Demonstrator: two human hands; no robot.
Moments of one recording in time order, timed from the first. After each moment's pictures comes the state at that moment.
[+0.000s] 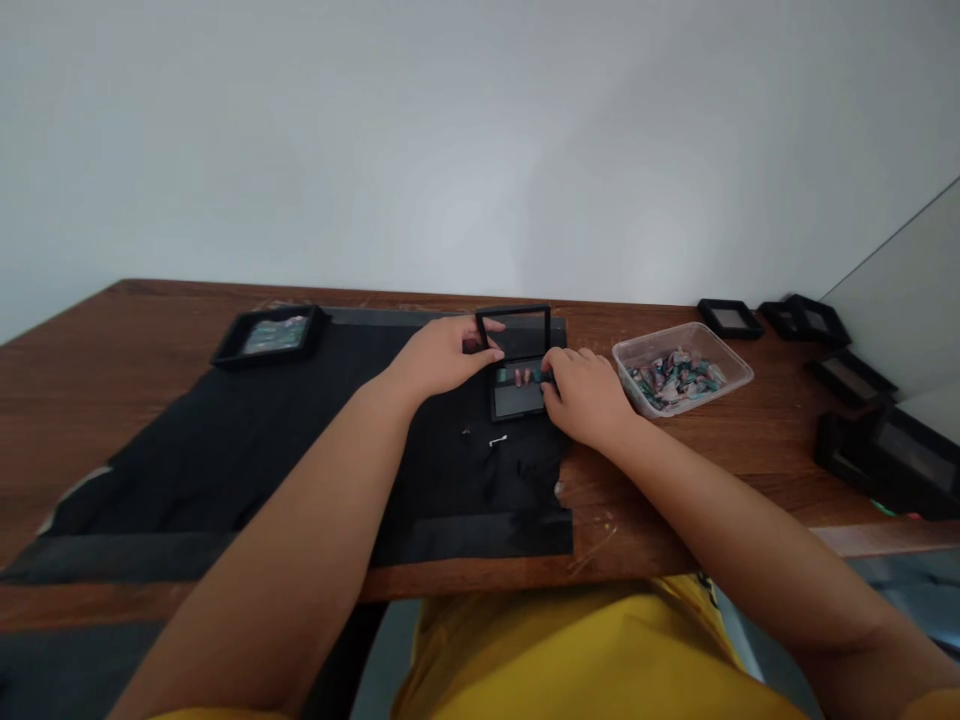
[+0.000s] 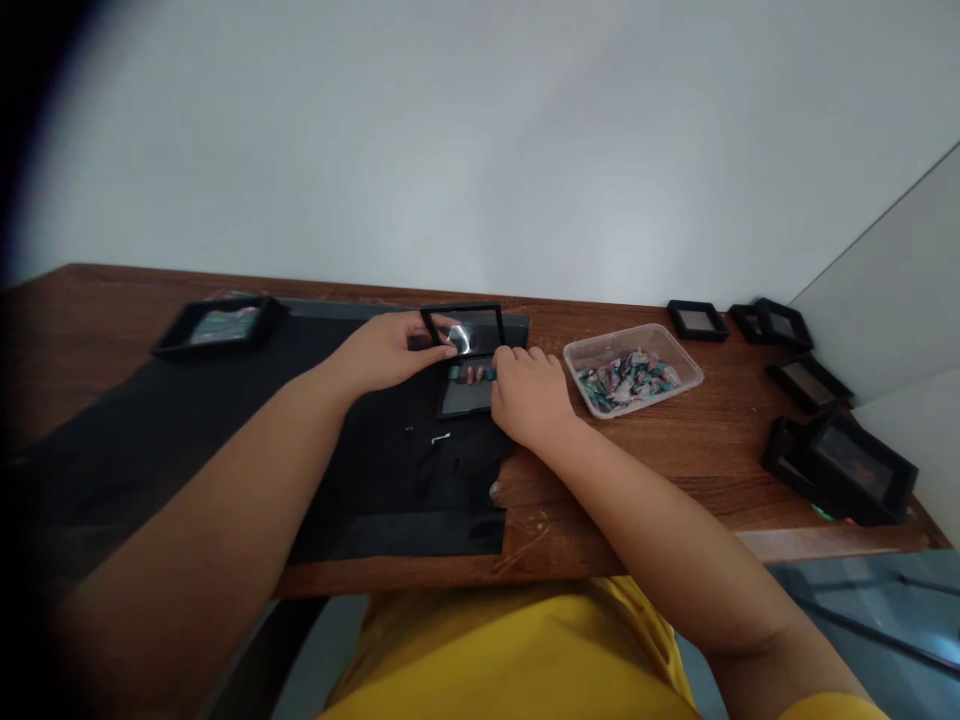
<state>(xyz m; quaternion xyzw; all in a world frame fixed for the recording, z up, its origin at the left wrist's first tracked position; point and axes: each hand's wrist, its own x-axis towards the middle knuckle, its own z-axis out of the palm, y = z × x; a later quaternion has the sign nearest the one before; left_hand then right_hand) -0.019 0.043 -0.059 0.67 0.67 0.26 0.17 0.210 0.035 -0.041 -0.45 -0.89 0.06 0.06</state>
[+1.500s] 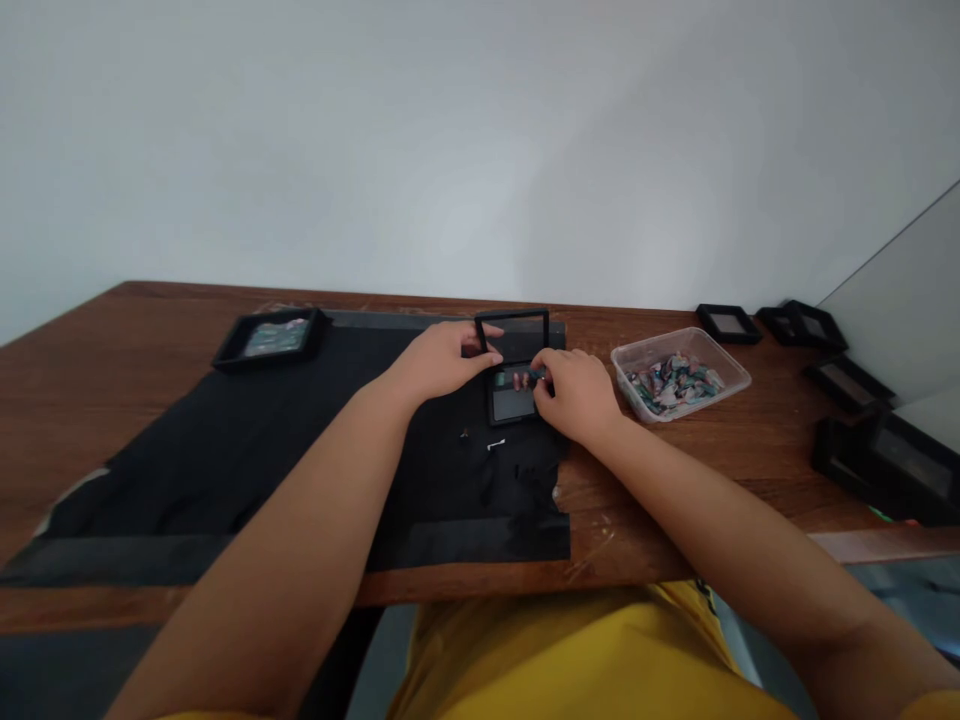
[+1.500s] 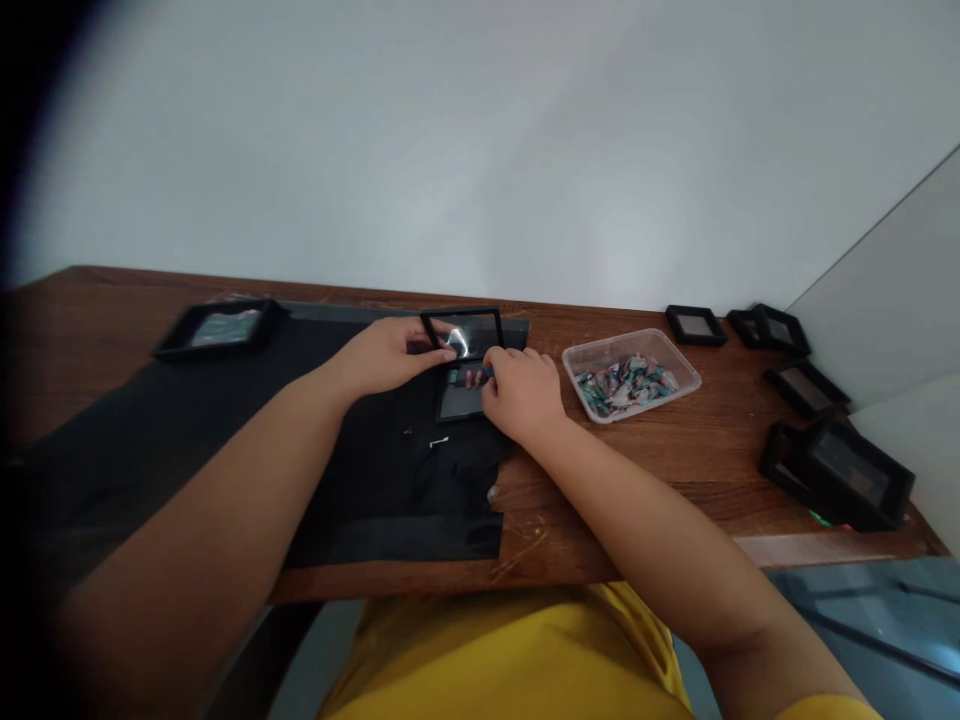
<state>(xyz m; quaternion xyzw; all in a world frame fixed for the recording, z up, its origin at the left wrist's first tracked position) -0.022 0.044 -0.061 0.68 0.67 0.25 0.18 0.201 0.044 -0.049 -0.45 -0.88 0.09 0.13</state>
